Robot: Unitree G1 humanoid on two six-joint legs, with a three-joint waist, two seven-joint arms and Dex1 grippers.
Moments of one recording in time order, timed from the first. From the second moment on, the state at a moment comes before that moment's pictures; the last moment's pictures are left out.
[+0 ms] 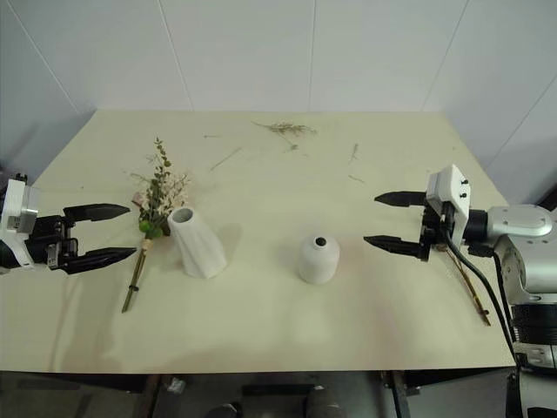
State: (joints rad) left arm -0.44 0.97 0.36 0.24 -0.56 0.23 -1.38; right arm -0.59 -0.90 -0.16 0.15 0.46 0.25 1.32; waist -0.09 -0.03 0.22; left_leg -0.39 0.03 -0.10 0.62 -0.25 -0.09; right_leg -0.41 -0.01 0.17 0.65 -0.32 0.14
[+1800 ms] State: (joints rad) left arm -0.36 0.95 0.46 -0.14 -0.70 0.40 -1.24; right arm -1.14 -0.90 0.26 1.14 -0.13 0.72 1.15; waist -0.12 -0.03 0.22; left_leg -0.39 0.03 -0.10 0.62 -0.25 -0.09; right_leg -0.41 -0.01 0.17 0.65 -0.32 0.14
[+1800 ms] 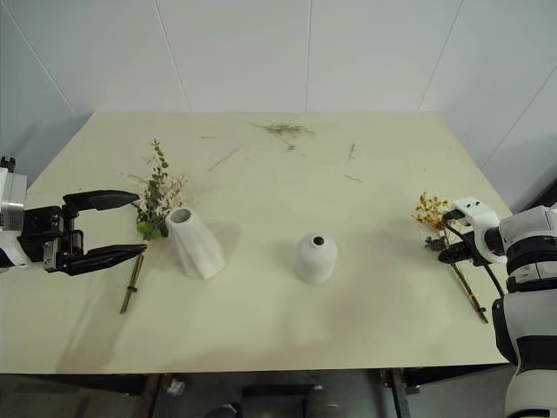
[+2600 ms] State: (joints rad) left arm -0.71 0.92 0.22 0.29 -0.61 0.29 -1.44; right arm -0.72 -0.64 -0.51 -0.06 0.59 0.68 1.01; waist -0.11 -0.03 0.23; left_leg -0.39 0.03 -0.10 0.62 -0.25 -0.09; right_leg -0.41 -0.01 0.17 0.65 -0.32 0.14
